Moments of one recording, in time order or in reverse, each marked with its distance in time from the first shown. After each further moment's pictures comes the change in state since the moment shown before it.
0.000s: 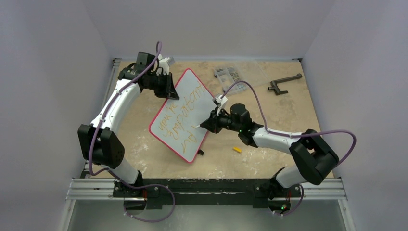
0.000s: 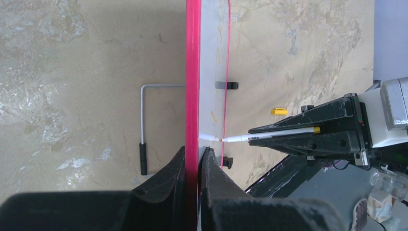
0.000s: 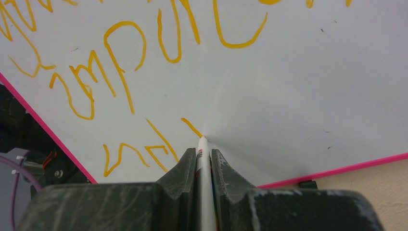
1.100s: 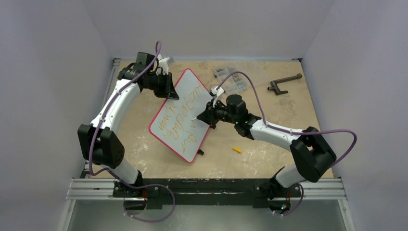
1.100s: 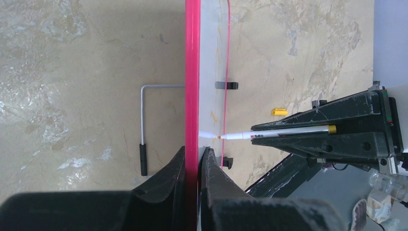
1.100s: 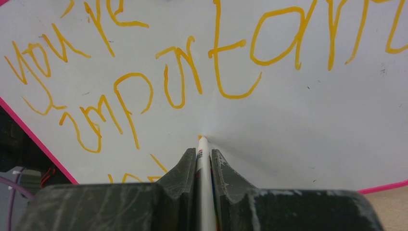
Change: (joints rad) left arm 0.004 0.000 0.000 0.001 0.003 0.000; right arm -0.003 0.034 0.178 -0.153 0.015 -0.036
